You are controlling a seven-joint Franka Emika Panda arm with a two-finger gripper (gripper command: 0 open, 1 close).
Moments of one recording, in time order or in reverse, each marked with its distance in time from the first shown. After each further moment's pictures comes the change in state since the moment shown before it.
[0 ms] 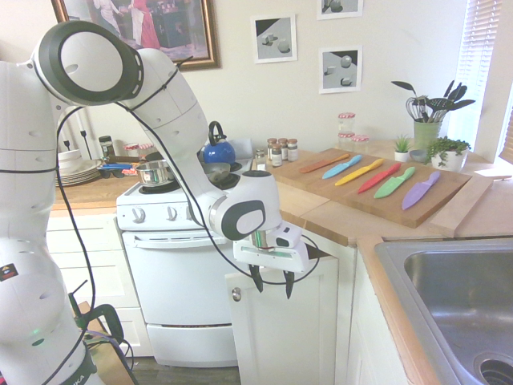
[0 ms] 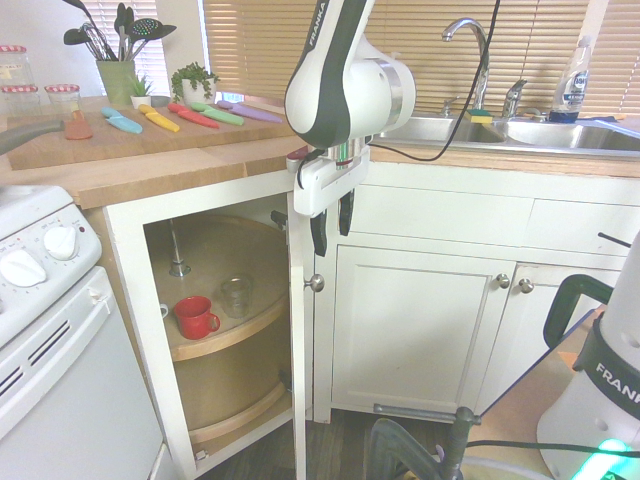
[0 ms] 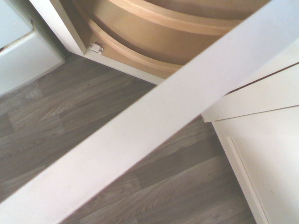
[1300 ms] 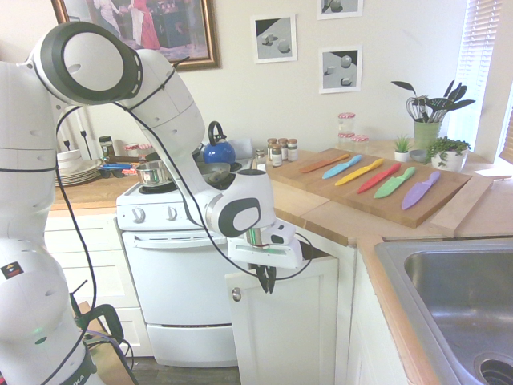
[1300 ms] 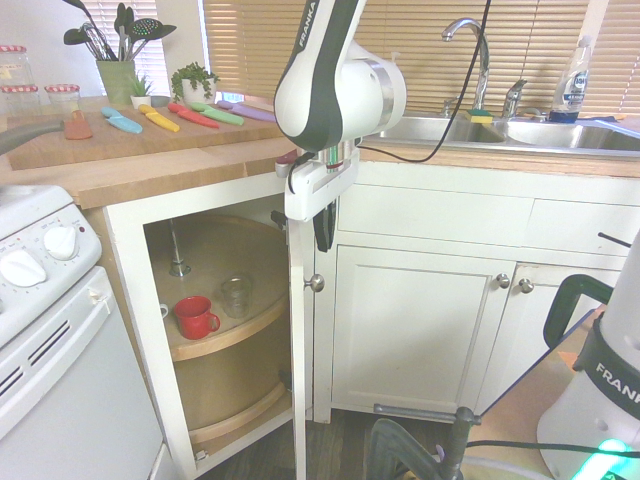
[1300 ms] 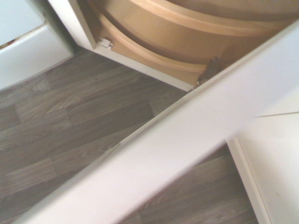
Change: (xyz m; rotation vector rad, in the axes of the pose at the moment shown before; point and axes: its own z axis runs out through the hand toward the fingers) arm -0.011 -0.023 0.001 -0.011 -0.017 -0.054
